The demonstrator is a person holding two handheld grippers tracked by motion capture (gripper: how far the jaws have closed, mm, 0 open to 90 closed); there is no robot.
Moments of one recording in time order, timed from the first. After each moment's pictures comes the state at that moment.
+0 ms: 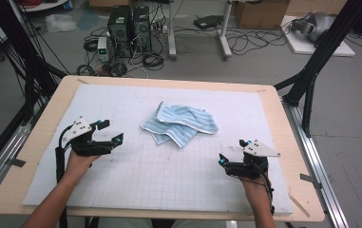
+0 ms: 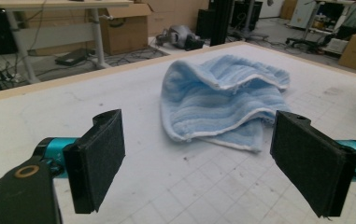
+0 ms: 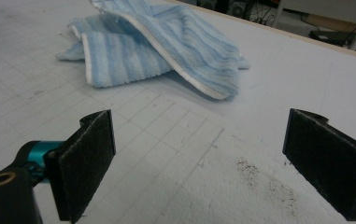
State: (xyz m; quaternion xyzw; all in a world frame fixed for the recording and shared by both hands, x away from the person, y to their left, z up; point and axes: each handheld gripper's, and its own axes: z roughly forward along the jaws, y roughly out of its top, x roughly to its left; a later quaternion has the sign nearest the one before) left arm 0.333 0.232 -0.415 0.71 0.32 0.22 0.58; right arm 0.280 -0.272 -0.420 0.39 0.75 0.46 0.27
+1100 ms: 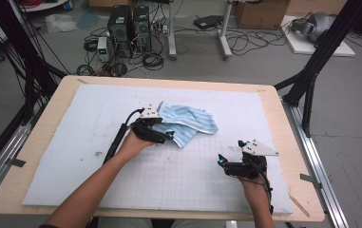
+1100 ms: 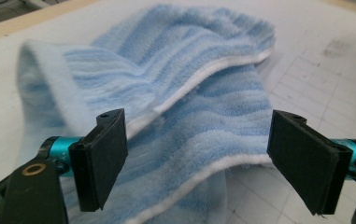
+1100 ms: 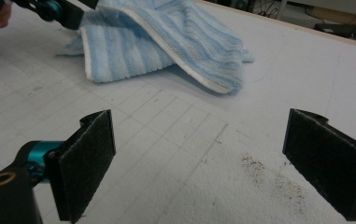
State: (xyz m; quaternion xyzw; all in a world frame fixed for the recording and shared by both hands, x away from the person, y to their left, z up) left arm 0.407 0.079 -0.427 0.82 0.29 0.13 0.47; right arm 0.283 -0.271 -0.424 0.40 0.75 0.45 0.26
